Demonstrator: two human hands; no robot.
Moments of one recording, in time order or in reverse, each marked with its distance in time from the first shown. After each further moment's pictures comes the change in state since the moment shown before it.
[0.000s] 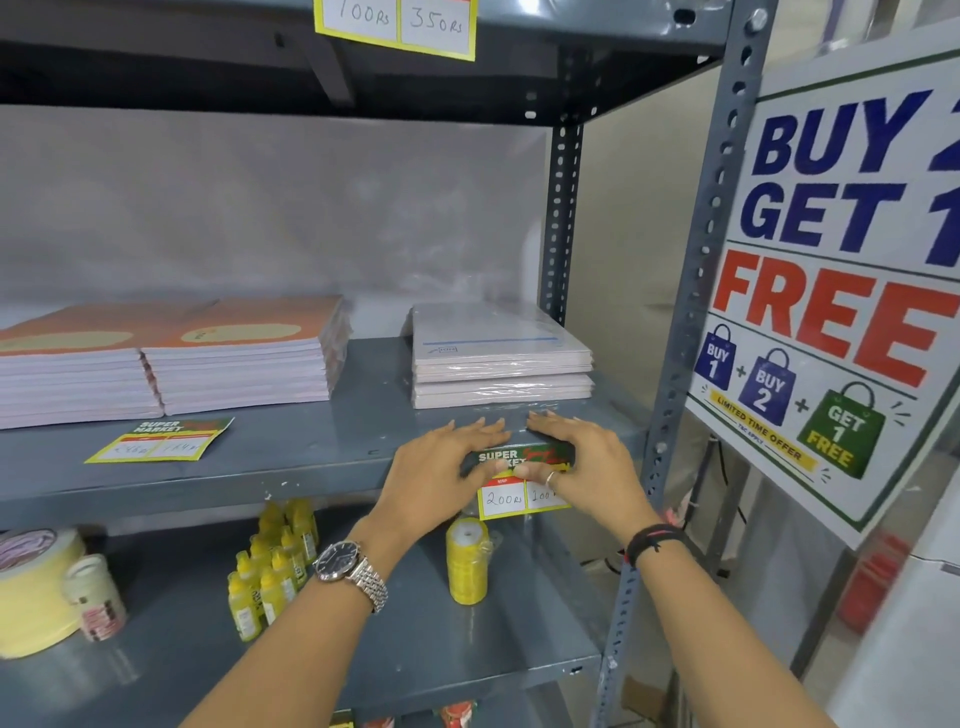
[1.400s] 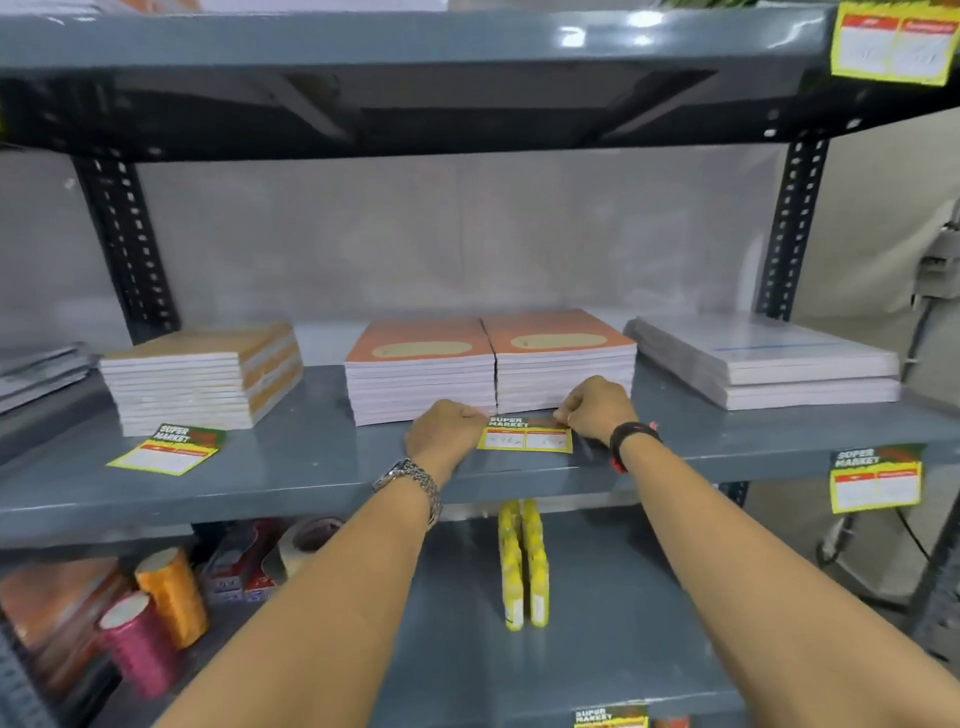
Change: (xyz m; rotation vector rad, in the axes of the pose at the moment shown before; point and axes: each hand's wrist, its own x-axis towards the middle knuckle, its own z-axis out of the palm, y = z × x) left_hand -0.110 -0.256 -0.218 -0.237 0.117 -0.708; right_hand 0.116 -0.285 0.198 0.038 -0.105 0.383
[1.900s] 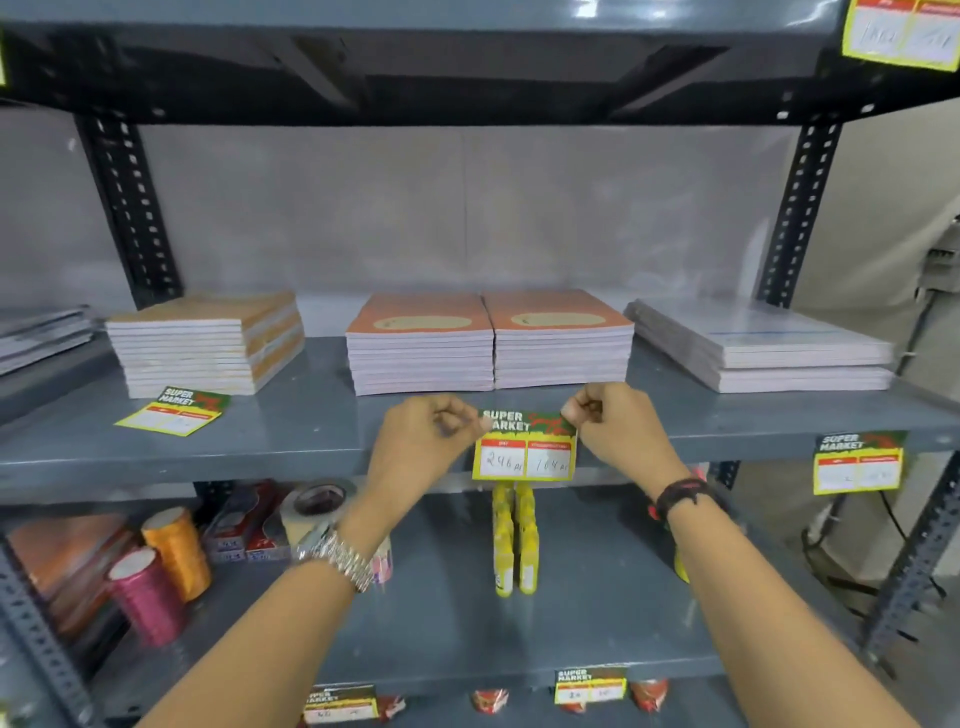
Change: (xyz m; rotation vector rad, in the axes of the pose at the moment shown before) left_hand -0.079 -0.005 -0.032 -0.080 0.077 0.234; right_hand -0.083 0.008 -0.020 0.089 0.070 -0.238
